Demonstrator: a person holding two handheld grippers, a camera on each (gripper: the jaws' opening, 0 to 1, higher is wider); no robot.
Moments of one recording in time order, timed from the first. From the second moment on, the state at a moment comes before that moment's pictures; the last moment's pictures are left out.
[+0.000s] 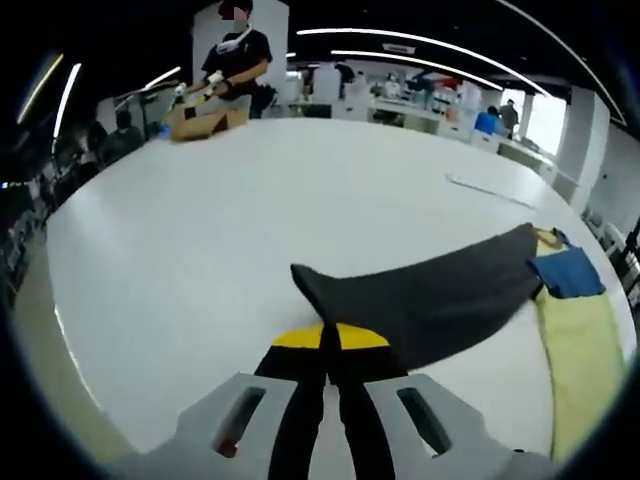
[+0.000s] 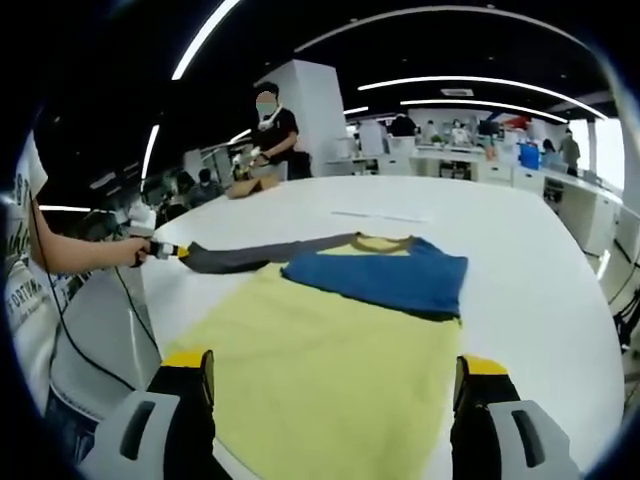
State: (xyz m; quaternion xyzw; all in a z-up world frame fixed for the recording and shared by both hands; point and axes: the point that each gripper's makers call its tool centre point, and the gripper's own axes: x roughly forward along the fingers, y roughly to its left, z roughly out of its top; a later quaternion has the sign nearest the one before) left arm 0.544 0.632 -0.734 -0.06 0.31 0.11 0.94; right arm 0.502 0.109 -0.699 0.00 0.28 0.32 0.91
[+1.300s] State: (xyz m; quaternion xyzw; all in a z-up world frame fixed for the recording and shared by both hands) left arm 0.626 0.482 -0.649 -0.05 0.22 -0.07 0.97; right arm 0.496 0.112 -0.699 -0.01 0.27 0.33 0.90
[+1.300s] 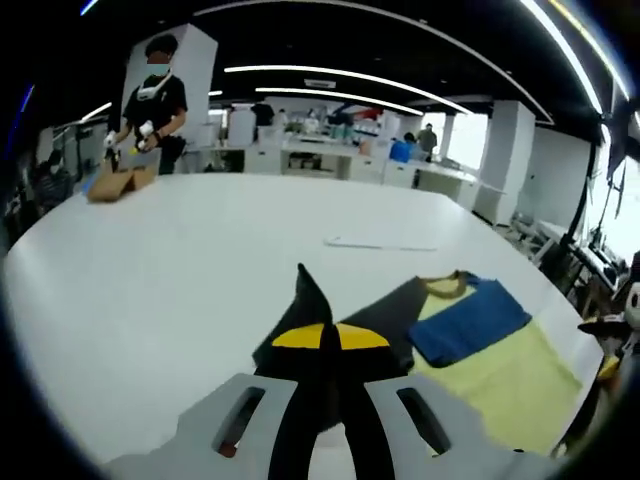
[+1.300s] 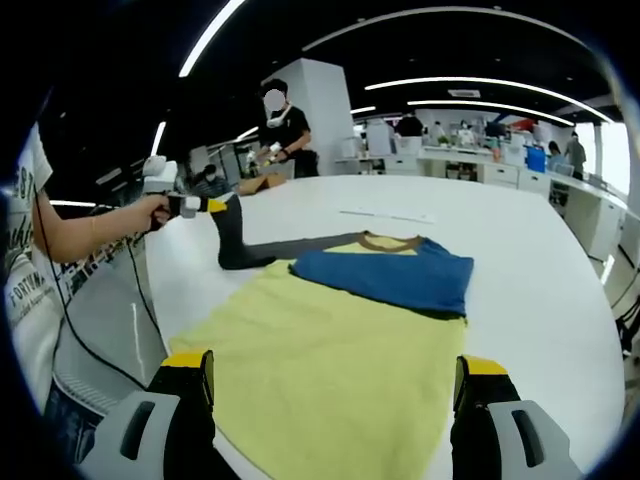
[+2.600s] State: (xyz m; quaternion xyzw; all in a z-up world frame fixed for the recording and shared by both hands) left arm 0.675 0.325 -0.602 -0.10 0.17 -0.21 0.96; right arm 0.489 0.112 -0.703 -0.02 0.29 0.34 0.89
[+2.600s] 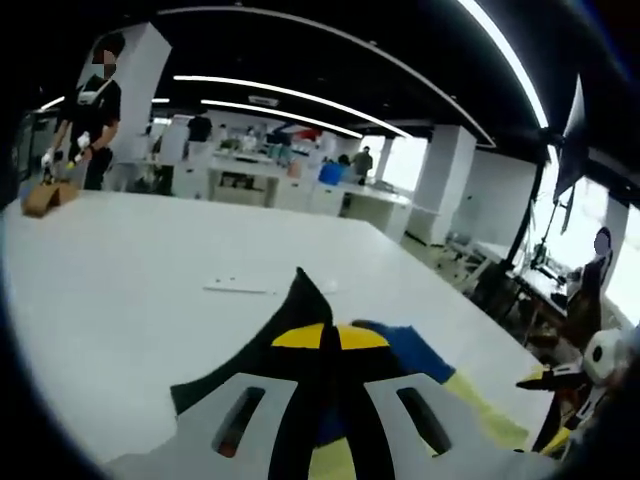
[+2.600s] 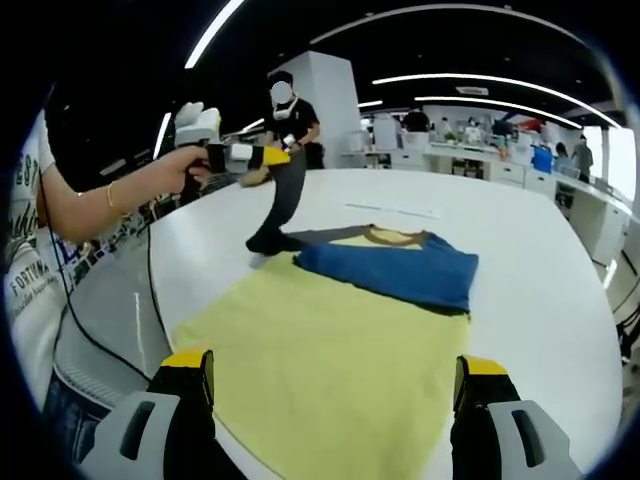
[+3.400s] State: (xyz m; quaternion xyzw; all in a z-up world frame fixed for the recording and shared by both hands) left arm 0.705 0.250 -0.601 -0.12 0.16 -0.26 0.95; right arm 0.491 0.100 -0.710 -0.02 0.30 0.33 0.90
